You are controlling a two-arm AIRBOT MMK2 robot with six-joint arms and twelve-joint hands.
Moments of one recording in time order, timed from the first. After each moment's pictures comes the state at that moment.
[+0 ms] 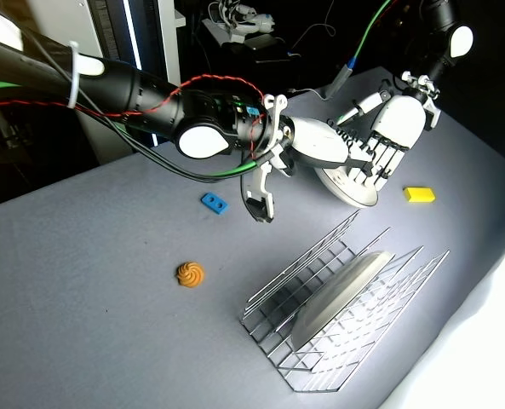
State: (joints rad) left arm 1.03 -1.06 1.76 1.36 -1.08 -0.27; right arm -0.53 -1.48 1.17 -0.12 0.30 -1.31
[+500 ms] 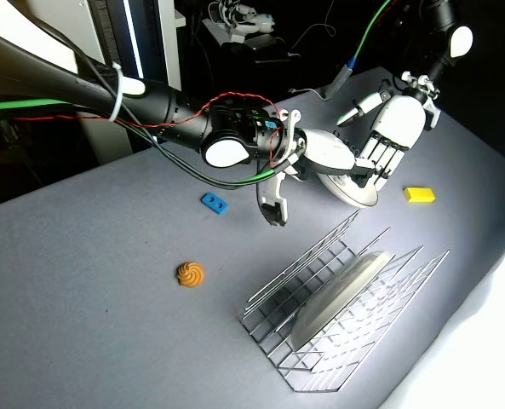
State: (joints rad) left arm 1.03 -1.06 1.76 1.36 -1.08 -0.26; right arm -0.55 -1.59 1.27 -0.11 0.33 -1.33
